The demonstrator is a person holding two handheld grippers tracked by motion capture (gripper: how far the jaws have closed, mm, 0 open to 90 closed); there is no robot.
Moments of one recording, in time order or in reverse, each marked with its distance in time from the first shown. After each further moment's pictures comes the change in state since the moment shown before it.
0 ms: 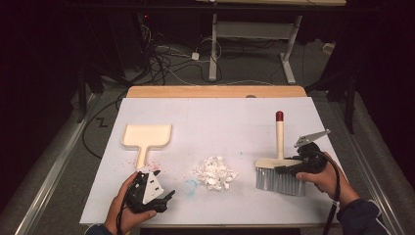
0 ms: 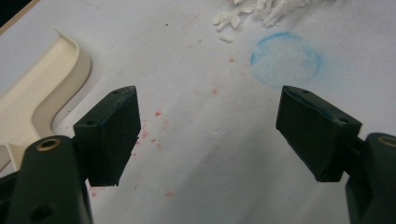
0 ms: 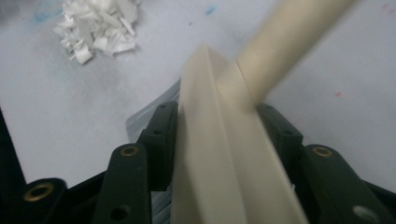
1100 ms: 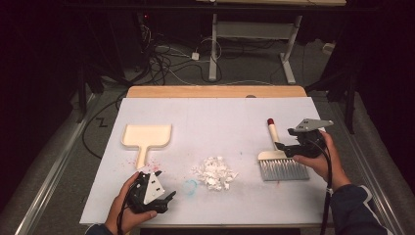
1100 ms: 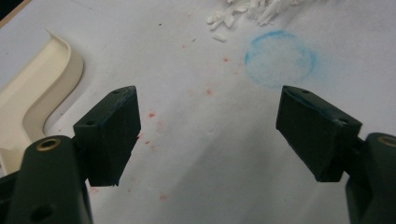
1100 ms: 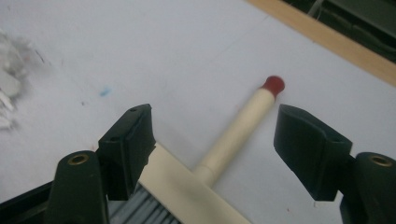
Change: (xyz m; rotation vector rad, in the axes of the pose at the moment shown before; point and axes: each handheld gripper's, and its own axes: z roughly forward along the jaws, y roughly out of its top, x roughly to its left) left arm -0.001 0.000 0.002 0.004 -0.016 0.011; right arm -0.011 0.032 -0.006 -0.210 -0.383 -0.127
